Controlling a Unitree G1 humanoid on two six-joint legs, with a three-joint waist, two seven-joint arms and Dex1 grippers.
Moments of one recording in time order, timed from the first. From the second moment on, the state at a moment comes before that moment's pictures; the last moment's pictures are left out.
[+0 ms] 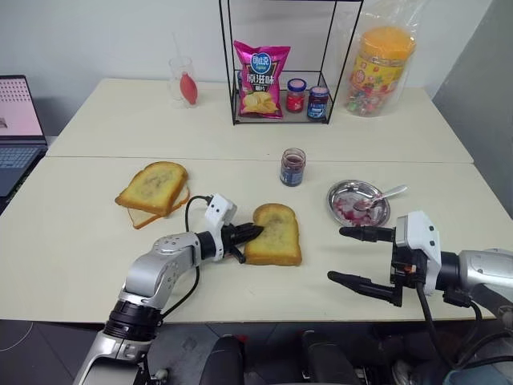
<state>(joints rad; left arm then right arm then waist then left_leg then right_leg) -0.33 0.47 -0.12 -0.04 -0.46 0.62 -0.70 0.03 -0.88 -0.17 -0.72 0.69 0.63 0.87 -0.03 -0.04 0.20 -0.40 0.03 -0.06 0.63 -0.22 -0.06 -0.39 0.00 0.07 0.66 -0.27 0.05</state>
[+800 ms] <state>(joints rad) -0.25 0.67 0.00 -0.19 -0.36 0.36 -0.84 0.09 -0.66 -0.30 -0.70 0.63 0.55 0.63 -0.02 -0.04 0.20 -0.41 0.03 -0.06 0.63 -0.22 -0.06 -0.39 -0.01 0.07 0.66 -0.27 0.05</state>
